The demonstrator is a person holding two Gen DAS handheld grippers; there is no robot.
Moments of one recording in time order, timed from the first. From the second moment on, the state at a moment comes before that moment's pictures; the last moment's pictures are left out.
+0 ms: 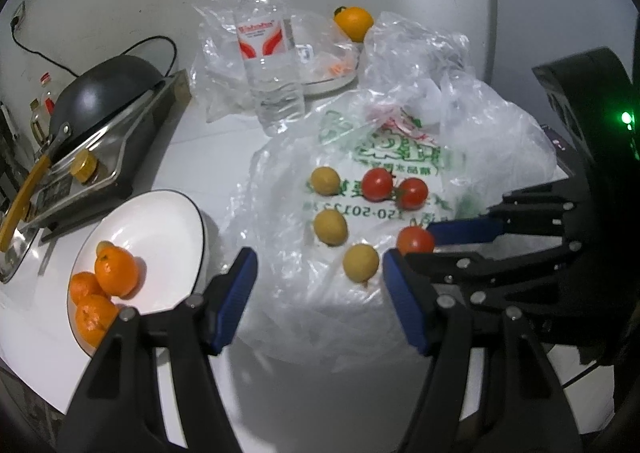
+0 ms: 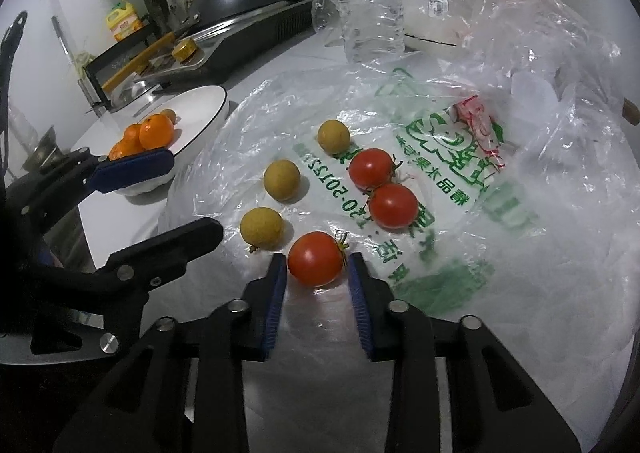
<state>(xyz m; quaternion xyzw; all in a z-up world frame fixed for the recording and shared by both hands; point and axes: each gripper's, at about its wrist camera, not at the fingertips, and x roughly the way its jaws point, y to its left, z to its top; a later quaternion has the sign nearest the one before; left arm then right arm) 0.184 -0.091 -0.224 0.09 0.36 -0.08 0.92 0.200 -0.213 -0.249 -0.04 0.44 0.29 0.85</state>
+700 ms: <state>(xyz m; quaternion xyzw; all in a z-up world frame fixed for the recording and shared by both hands) 0.211 -0.122 -0.241 0.10 0.42 -0.11 0.90 0.204 -0.258 -0.215 -0.01 0.38 0.29 0.88</state>
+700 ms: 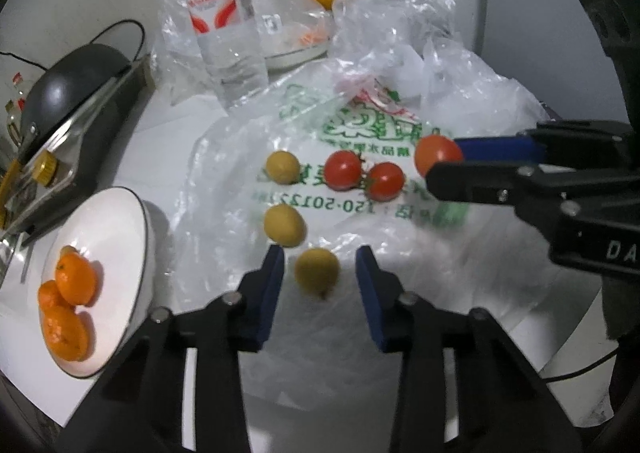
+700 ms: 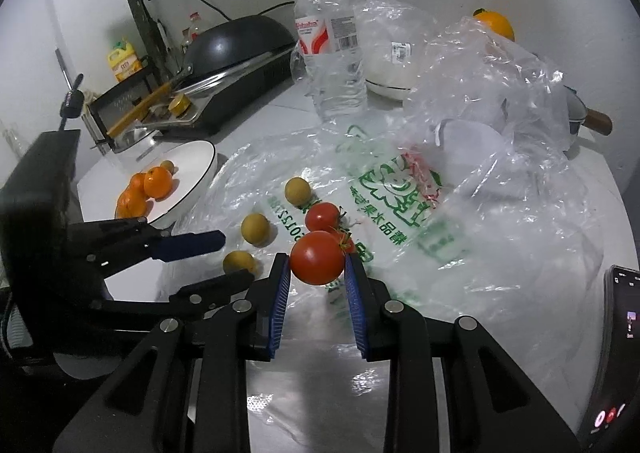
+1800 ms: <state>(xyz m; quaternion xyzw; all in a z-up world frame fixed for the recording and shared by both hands) 0.182 -0.079 -0.193 0.07 0.36 -0.14 0.92 0.176 -0.224 -0.174 -0.03 0.35 0.26 0.90</state>
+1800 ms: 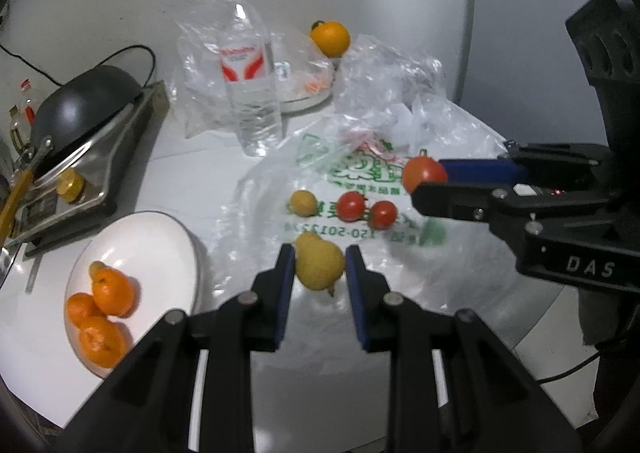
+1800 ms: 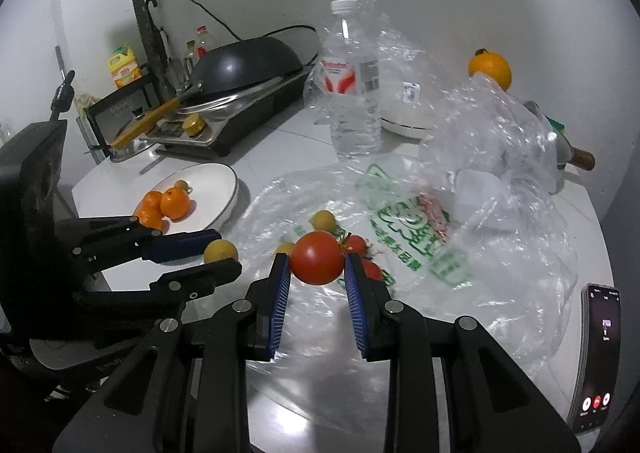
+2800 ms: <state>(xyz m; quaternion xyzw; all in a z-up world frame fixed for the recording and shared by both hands) 0.190 0.066 -0.177 0.05 0.32 -0.09 0.94 0.196 -0.096 -0.161 -0.07 0.34 0.29 0.89</state>
